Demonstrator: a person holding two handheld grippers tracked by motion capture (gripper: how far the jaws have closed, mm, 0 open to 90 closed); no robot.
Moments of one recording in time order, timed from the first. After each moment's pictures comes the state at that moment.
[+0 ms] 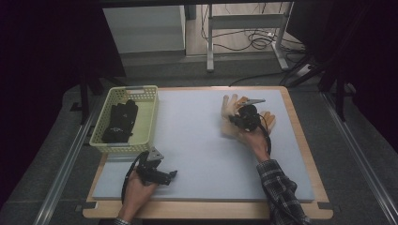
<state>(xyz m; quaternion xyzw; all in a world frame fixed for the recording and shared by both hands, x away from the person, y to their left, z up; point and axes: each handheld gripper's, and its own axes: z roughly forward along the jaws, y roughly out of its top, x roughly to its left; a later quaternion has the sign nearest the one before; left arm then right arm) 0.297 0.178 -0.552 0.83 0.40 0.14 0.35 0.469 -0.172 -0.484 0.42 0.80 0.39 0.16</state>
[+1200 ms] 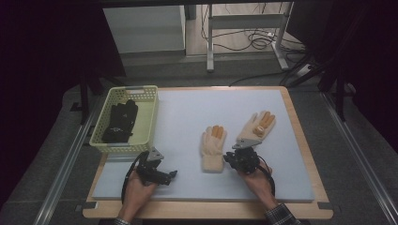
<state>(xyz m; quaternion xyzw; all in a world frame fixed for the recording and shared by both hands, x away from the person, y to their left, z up) 0.297 0.178 -0.552 0.83 0.40 0.14 0.35 0.339 -0.164 -0.523 0.34 0.85 0.37 0.14</state>
